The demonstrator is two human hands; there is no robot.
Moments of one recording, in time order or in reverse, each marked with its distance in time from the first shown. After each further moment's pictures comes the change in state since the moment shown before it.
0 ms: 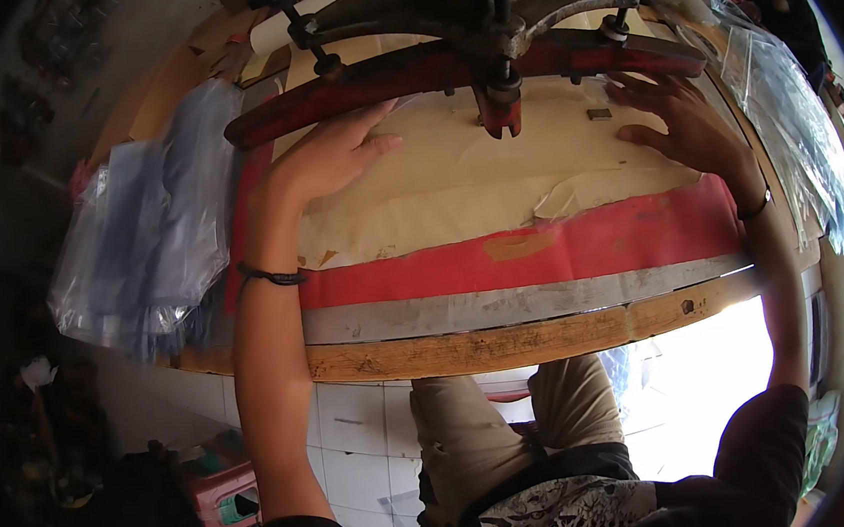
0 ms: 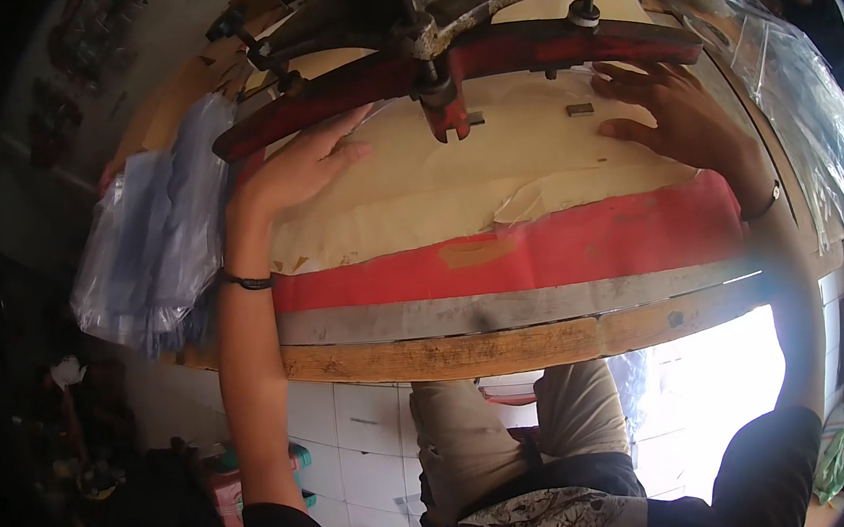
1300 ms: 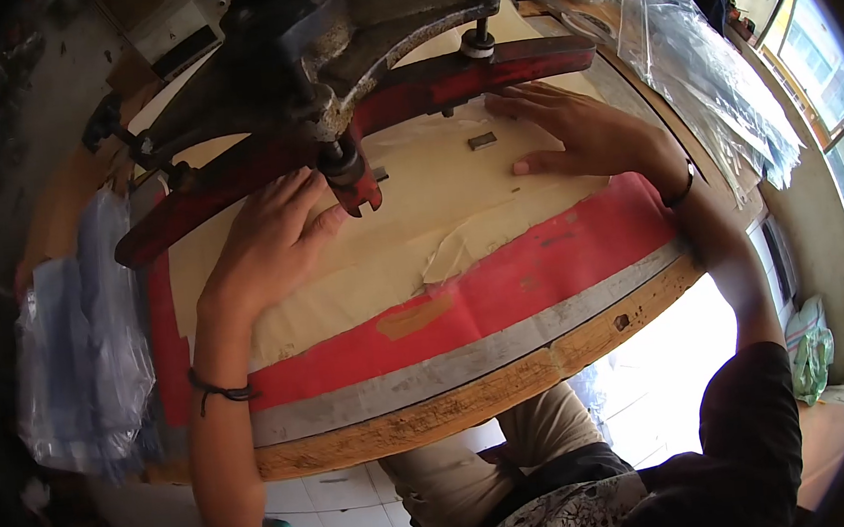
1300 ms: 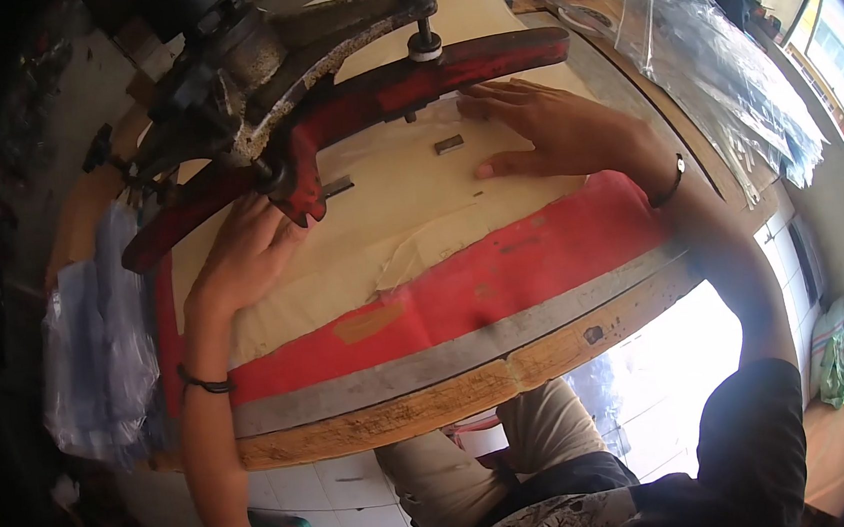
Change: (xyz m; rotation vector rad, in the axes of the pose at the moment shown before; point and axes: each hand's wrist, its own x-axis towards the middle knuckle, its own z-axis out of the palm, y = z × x) left_hand 0.023 0.047 0.032 0.236 0.089 0.172; right_hand -0.001 0.019 0.011 0.191 -0.069 -0.116
